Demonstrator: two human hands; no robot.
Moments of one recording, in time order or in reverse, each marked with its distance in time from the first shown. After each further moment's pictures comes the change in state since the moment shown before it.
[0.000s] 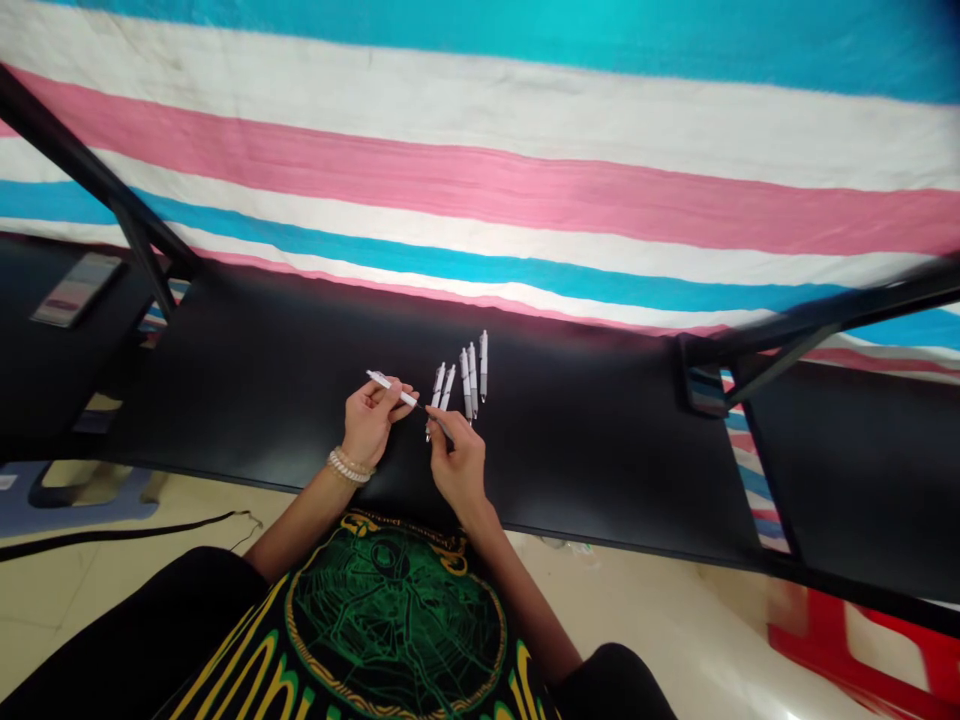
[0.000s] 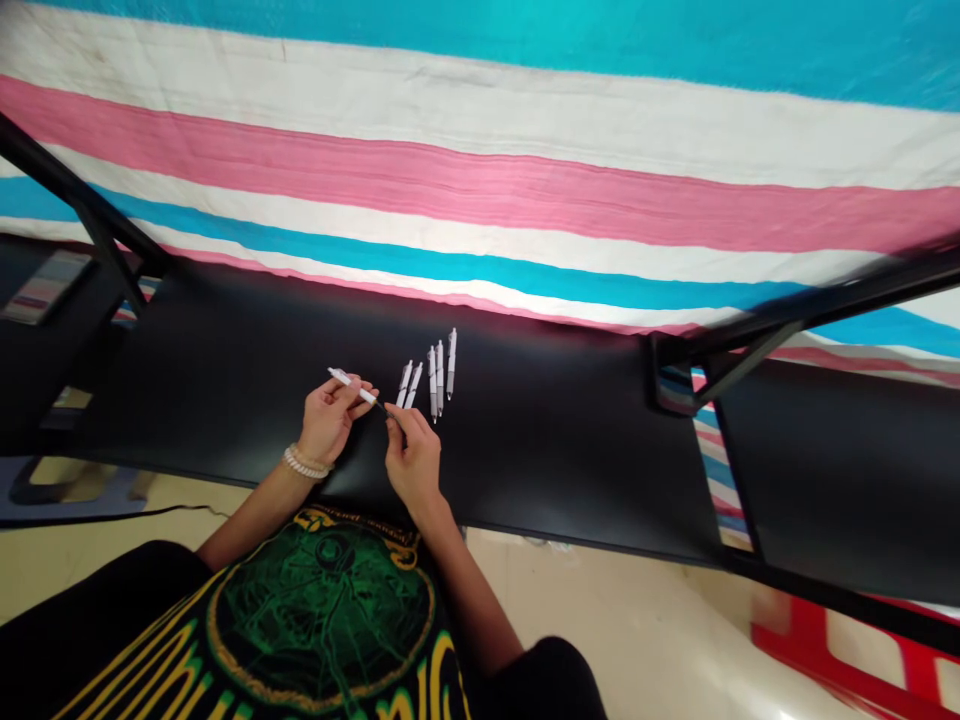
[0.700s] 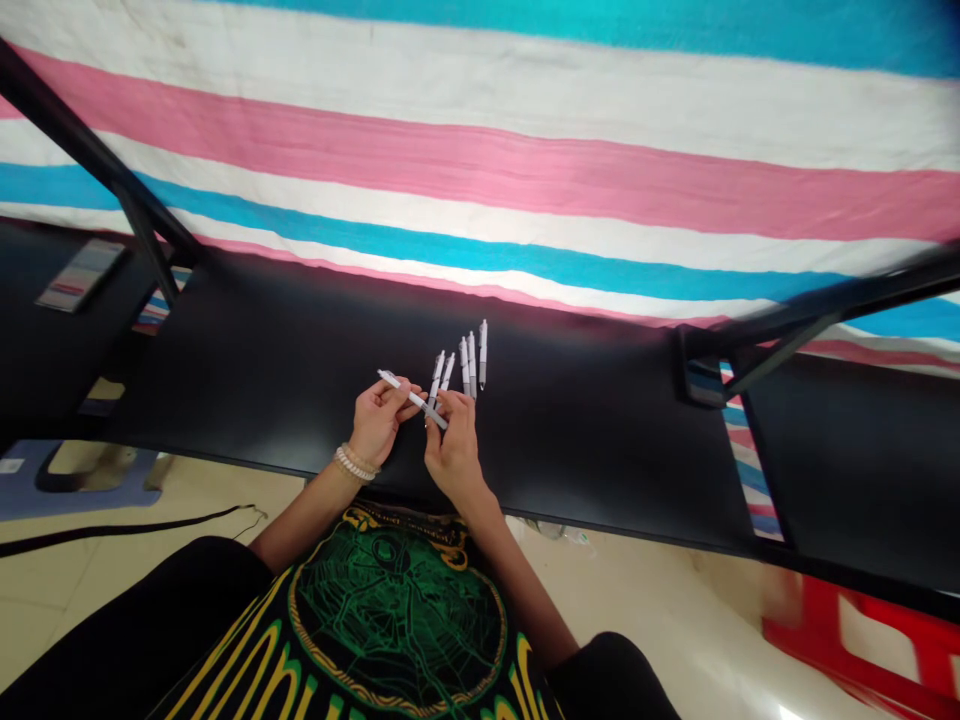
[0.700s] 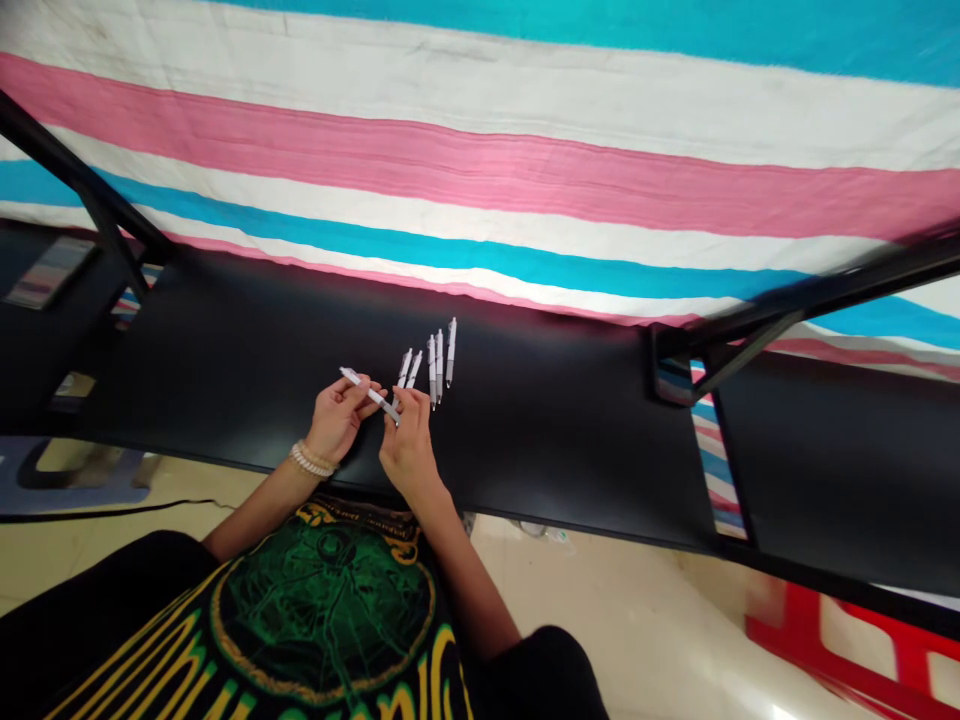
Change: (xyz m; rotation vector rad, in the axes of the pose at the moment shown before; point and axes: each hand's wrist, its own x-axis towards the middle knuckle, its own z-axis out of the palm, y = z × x) left_hand -0.018 -0.017 0.001 -0.027 -0.049 -0.034; right_hand -0.011 0.001 0.003 -0.089 0.054 -0.181
